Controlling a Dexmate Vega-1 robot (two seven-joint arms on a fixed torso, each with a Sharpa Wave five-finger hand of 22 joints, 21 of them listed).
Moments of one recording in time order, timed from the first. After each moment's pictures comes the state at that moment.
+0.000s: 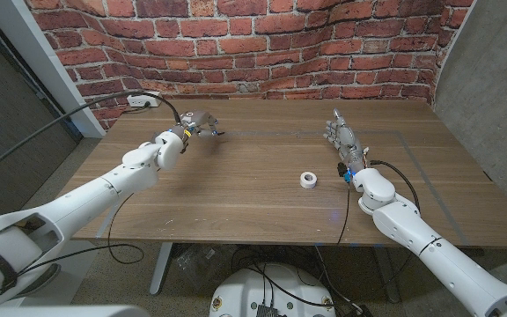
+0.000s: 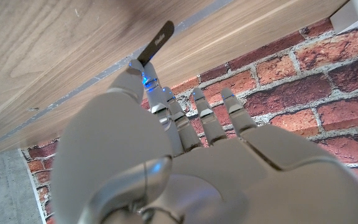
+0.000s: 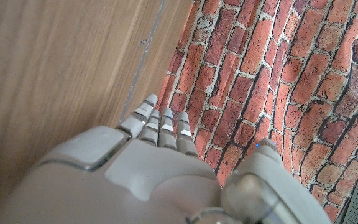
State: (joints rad) left arm 0.56 0.80 0.75 -1.46 0.60 0.13 0.18; left_hand 1.07 0.05 0.38 -0.11 0.19 1.20 -0.06 0.22 0.21 0.70 -0.19 0.20 0.19 0.44 -0.05 0.19 0.17 0.22 0.17 0.20 0.18; right arm -1.01 -0.55 -0.40 -1.63 0.50 0.14 -0.27; right_hand 0.18 0.00 0.13 -0.08 0.20 0.16 0.10 0.20 0.19 0.14 0.16 0.21 0.19 0.05 0.11 0.19 0.18 0.21 -0.01 0.21 0.18
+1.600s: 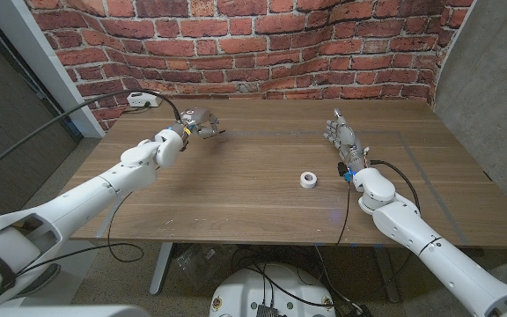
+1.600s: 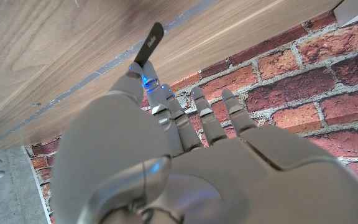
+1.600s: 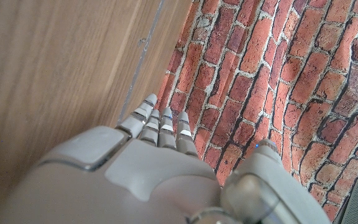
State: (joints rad) left arm 0.57 0.80 0.72 -1.48 0.62 0.12 0.17; left_hand 1.05 0.08 0.39 -0.10 0.18 1.17 -0.06 0.32 0.25 0.75 -0.21 0.20 0.20 0.46 -0.05 0.19 0.18 0.20 0.14 0.20 0.18; right arm -1.00 -0.55 -0.39 -1.63 0.50 0.15 -0.27; right_hand 0.17 0.00 0.13 -0.09 0.20 0.16 0.09 0.20 0.19 0.14 0.16 0.21 0.19 0.05 0.11 0.19 0.18 0.20 0.00 0.21 0.18
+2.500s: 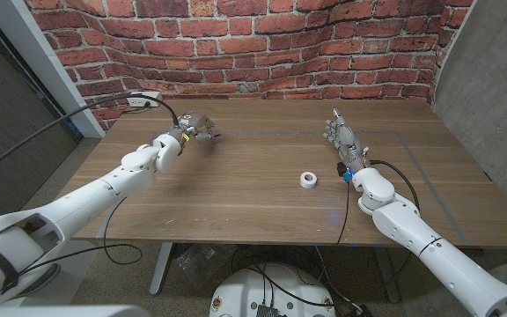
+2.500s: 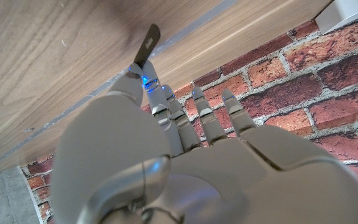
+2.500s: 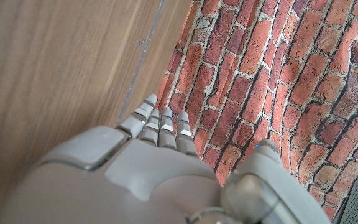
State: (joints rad) left arm 0.54 0.79 0.77 -1.39 0.67 0.12 0.21; left_hand 1.05 0.07 0.39 -0.11 0.18 1.17 -0.06 0.31 0.27 0.74 -0.21 0.20 0.20 0.46 -0.05 0.19 0.18 0.20 0.13 0.20 0.18; right arm -1.01 -0.55 -0.40 -1.64 0.49 0.13 -0.28; right_hand 0.17 0.00 0.13 -0.09 0.20 0.16 0.09 0.20 0.19 0.14 0.16 0.21 0.19 0.05 0.11 0.19 0.18 0.20 0.00 0.21 0.18
